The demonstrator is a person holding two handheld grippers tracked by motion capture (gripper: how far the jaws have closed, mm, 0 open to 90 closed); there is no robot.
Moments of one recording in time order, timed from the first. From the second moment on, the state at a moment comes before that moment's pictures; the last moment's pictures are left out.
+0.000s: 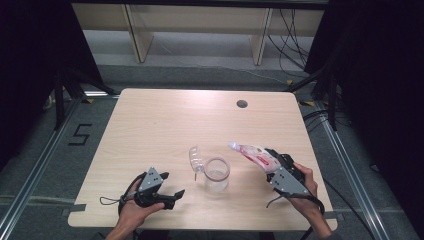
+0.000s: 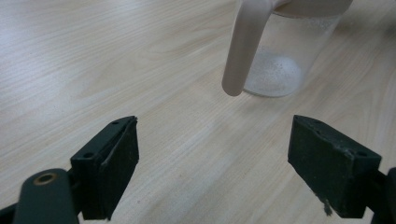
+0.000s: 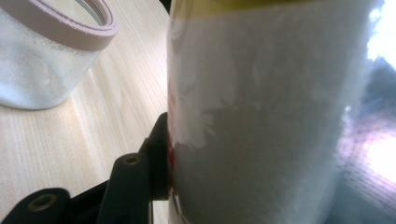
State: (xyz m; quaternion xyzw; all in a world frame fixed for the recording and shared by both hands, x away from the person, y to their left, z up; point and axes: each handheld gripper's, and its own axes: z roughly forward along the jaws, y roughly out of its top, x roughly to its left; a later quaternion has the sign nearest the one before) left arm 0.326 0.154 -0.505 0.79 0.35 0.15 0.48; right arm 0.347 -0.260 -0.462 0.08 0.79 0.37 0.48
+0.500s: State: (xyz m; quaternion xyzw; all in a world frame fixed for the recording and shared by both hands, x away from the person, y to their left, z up) left arm 0.325 0.154 -0.505 0.80 0.34 0.16 0.47; right arm 0.341 -0.250 -0.462 0.01 0.79 0.32 0.52
